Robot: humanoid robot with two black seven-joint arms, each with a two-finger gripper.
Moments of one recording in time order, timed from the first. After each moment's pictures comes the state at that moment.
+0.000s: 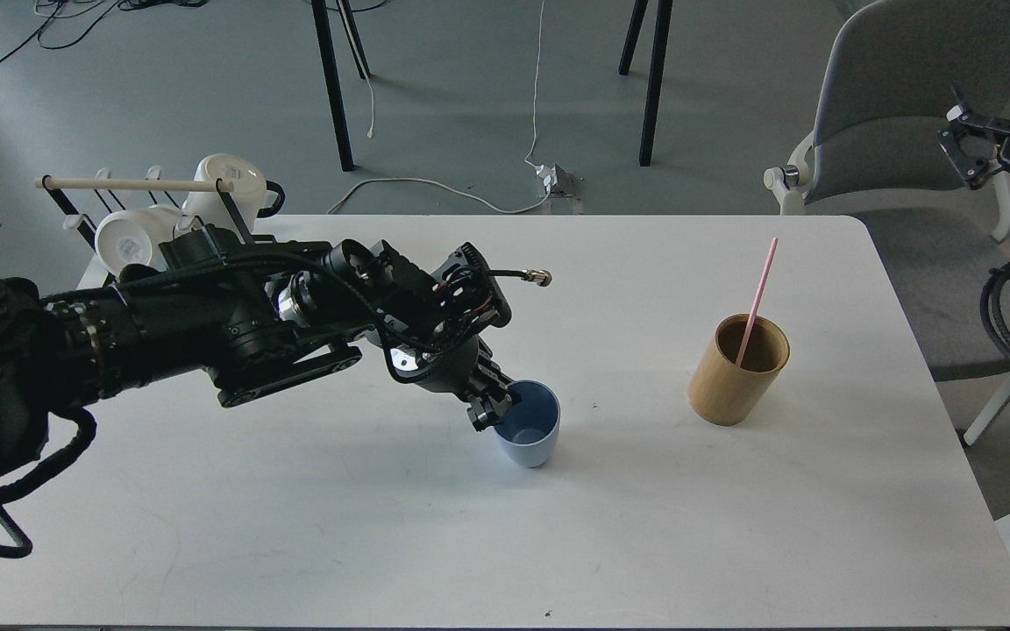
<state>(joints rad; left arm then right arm) -1.21 0.15 0.09 -0.95 1.95 -0.49 -0.44 0.62 -0.61 1.09 0.79 0.21 0.49 0.12</state>
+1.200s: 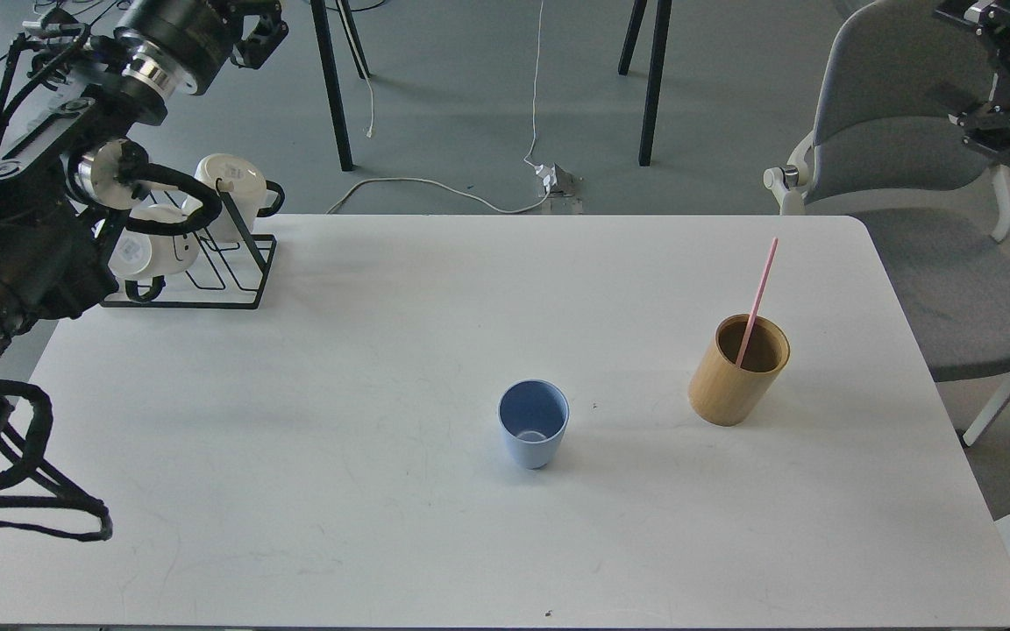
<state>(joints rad) -1.14 0.28 -0.54 -0.33 0.16 -0.49 -0.44 0.75 -0.89 0.97 1.14 -0.88 0.48 0.10</state>
